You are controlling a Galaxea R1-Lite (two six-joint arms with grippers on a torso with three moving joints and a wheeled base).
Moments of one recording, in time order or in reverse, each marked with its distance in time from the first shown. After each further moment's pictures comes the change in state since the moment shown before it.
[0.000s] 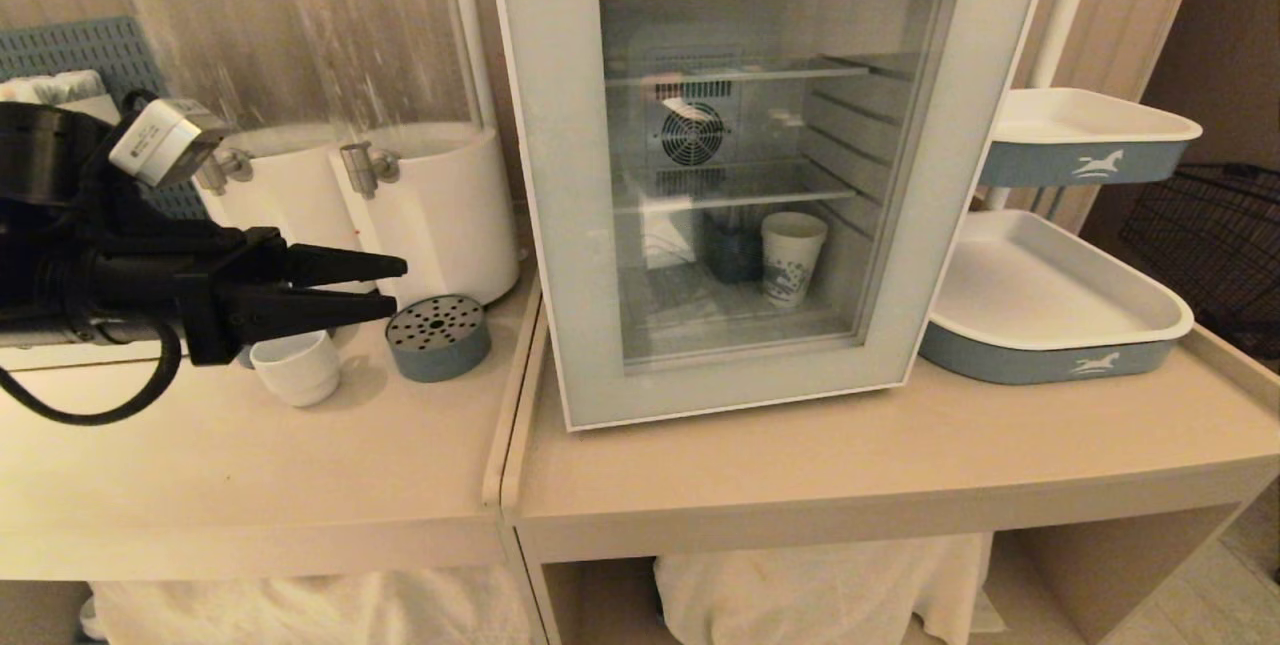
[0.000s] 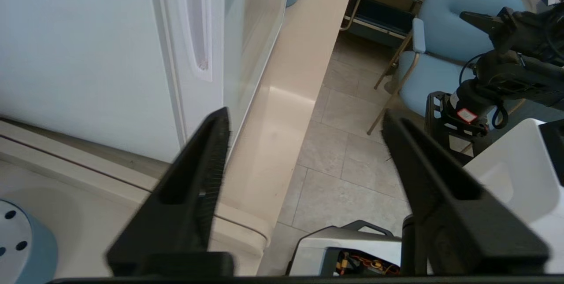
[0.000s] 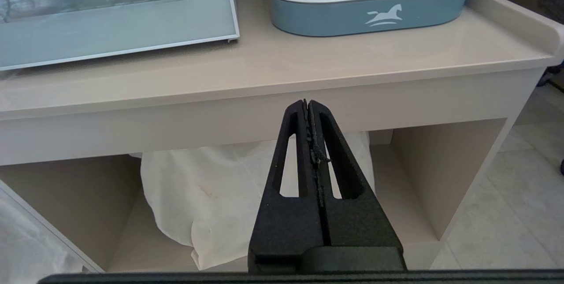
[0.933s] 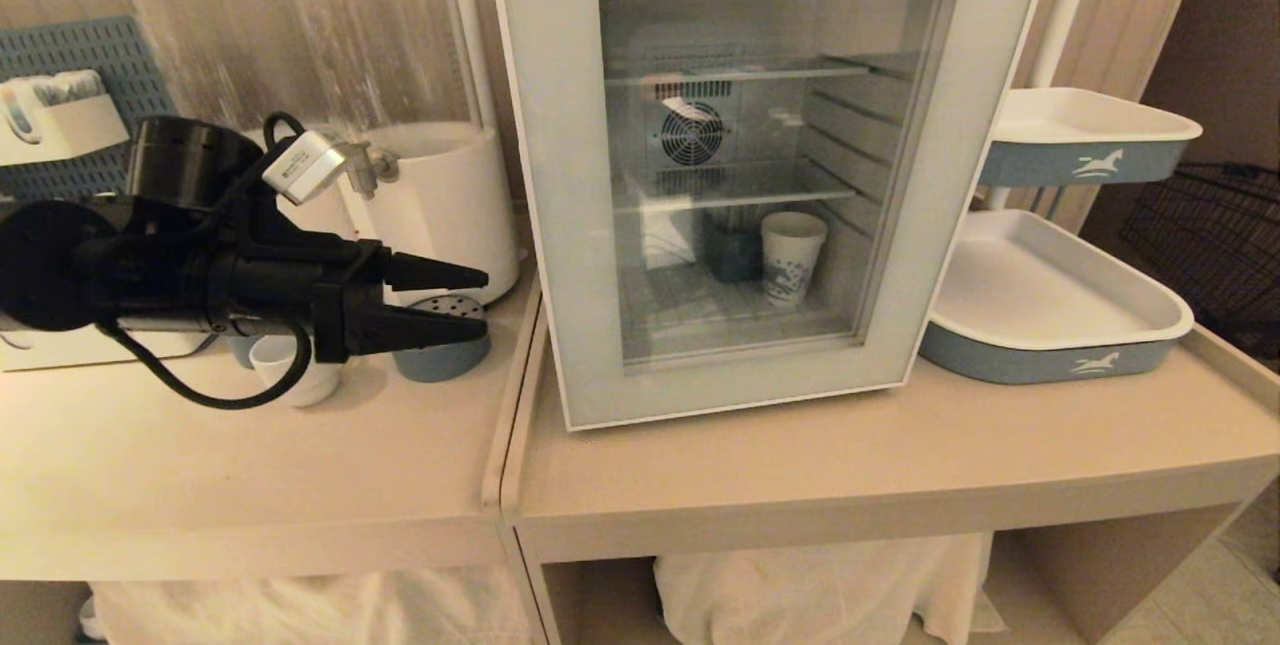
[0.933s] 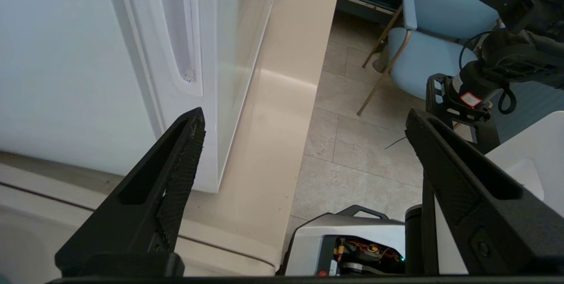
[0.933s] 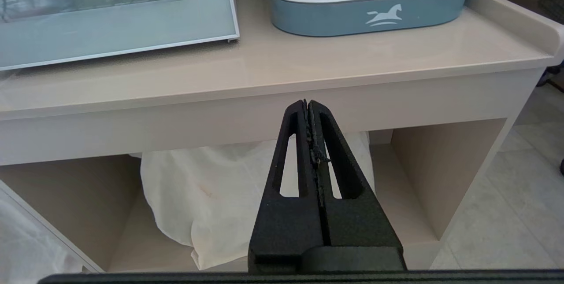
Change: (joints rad) left arm -0.151 0.124 -0.070 -0.017 0.095 0.007; right arm 0.000 0.000 0.000 0.000 0.000 0.000
